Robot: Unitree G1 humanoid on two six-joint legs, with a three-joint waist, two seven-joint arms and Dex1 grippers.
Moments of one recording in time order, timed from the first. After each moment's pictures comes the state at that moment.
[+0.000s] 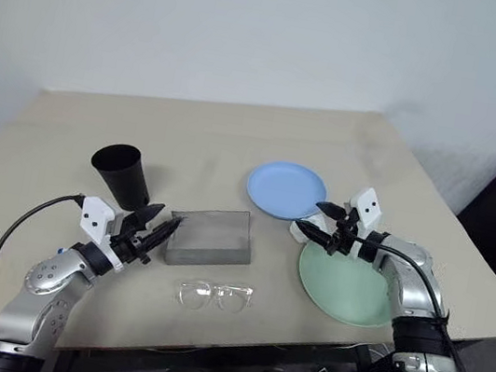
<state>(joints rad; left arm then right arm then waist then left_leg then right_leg) 0.07 0.38 0.10 -0.21 -0.37 0.16 -0.61 -0.43 -0.49 -0.01 0.29 0.28 0.22 0.97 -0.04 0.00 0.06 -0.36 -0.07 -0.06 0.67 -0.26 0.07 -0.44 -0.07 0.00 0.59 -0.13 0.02</state>
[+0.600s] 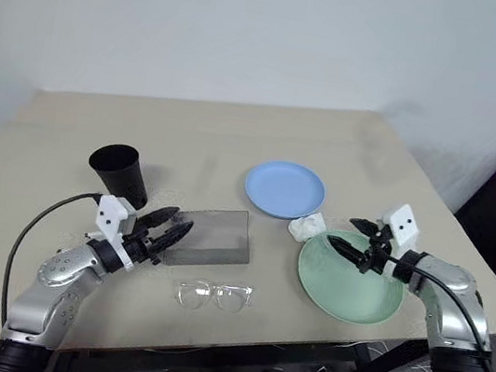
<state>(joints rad) 0.01 0.35 0.05 -0.15 -0.37 0.18 -0.66 -0.31 -0.67 -0.11 0.24 0.31 0.30 0.94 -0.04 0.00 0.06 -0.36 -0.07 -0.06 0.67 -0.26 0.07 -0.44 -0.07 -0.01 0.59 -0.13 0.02</state>
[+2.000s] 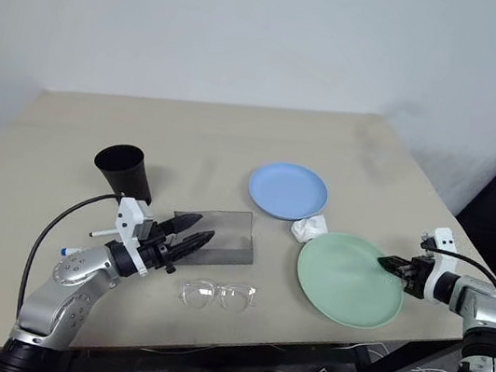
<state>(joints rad) 0.00 0.35 -0.01 -0.24 -0.41 0.25 -0.72 -0.51 -0.75 -0.12 0.81 0.26 0.43 1.10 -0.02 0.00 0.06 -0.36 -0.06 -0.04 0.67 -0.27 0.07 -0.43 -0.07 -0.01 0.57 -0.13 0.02</state>
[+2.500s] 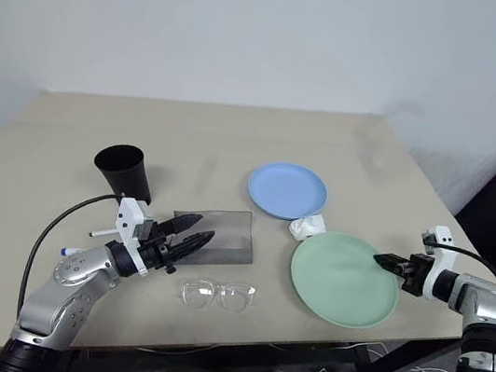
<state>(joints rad) 0.00 0.34 -0.01 -0.23 -0.41 0.25 -0.72 -0.52 -0.73 -0.14 0.77 0.32 0.55 1.19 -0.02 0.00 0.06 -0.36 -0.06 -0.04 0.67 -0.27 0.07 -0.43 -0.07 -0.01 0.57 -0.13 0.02</state>
